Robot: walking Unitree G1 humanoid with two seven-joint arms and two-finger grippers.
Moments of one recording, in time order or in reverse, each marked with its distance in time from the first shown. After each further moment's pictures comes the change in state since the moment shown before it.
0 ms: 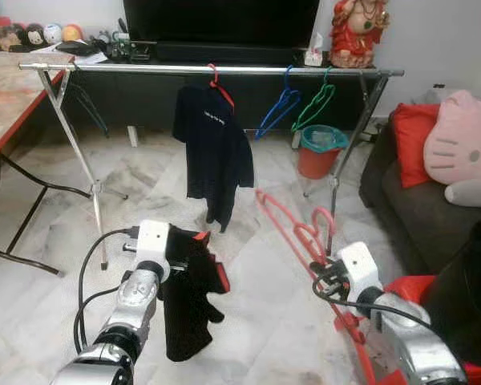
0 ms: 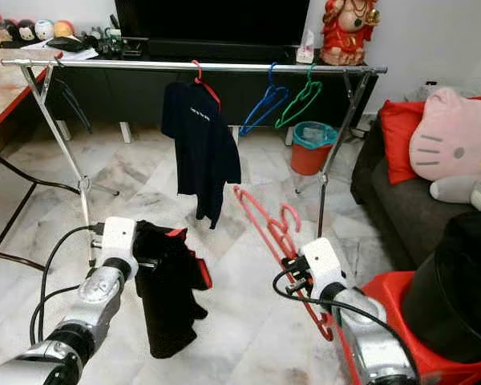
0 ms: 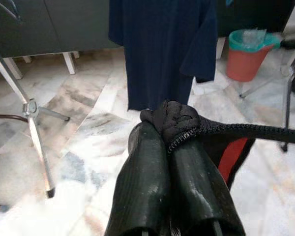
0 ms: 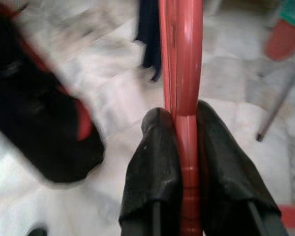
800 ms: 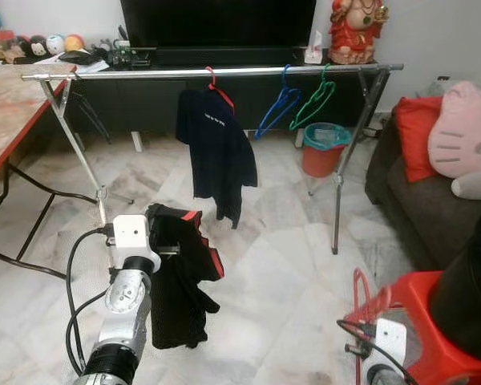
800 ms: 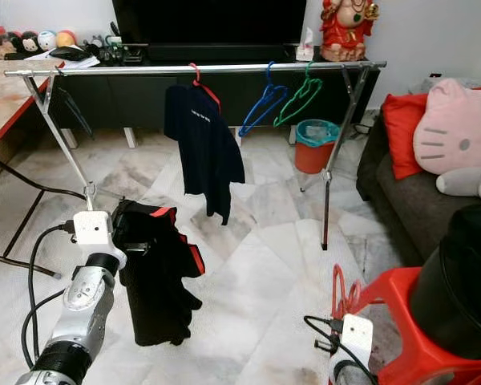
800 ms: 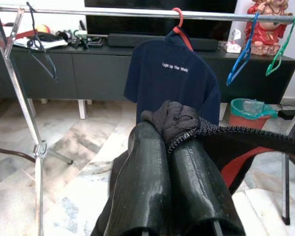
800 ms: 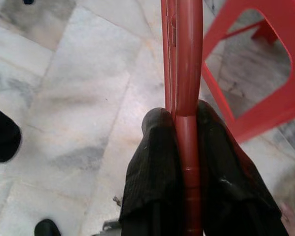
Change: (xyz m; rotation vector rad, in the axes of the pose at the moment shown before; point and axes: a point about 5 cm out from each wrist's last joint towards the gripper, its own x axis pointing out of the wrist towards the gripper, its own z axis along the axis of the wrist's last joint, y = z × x) left arm -0.017 0.011 0.030 -0.117 -0.232 0.073; right arm -0.035 0.000 -0.129 0.386 0.354 -0.522
